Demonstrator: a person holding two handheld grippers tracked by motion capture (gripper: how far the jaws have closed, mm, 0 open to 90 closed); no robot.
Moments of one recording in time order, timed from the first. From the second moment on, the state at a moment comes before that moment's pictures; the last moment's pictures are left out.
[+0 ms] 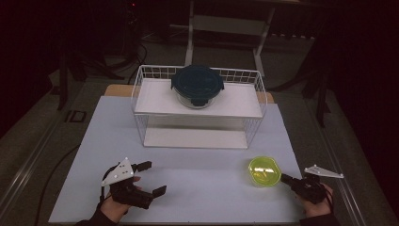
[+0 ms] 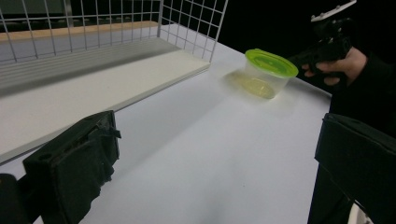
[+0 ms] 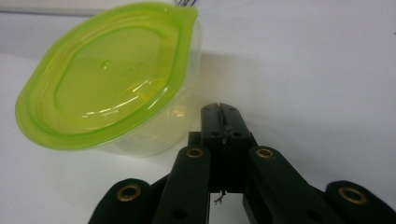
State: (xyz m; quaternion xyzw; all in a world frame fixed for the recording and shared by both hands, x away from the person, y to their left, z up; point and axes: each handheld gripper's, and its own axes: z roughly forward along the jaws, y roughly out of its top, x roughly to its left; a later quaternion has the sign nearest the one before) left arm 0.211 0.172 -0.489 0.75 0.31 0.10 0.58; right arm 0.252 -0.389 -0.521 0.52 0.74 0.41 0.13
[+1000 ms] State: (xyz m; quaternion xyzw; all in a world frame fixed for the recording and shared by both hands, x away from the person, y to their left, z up) left arm 0.211 0.172 -0.490 0.75 0.31 0.10 0.58; right arm 0.269 -0.348 -0.531 0.48 0.77 0.40 0.07
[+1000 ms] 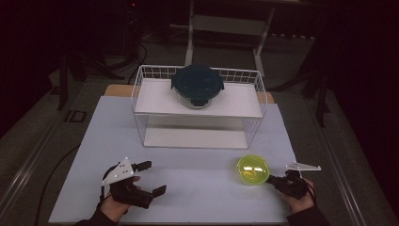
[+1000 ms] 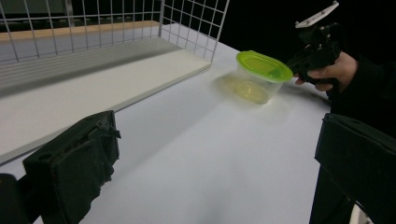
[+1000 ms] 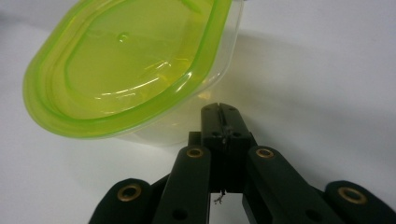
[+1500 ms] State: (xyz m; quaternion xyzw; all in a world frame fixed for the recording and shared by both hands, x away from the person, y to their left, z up) left arm 0.210 0.173 -0.489 0.75 0.31 0.11 0.58; right arm 0.272 -0.343 -0.532 0.48 0.78 0.39 0.08
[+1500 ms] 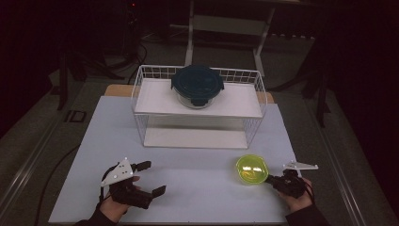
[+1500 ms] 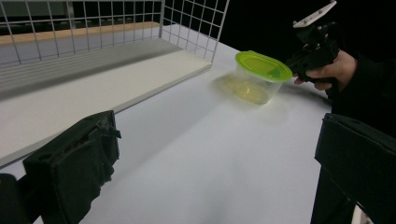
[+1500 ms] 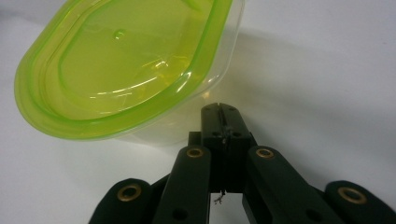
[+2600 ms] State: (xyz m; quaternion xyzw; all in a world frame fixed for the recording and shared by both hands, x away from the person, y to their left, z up) left arm 0.209 0.172 -0.488 0.75 0.30 0.11 0.58; right arm 0.290 -0.289 -0.527 0.43 0.82 0.38 0.05
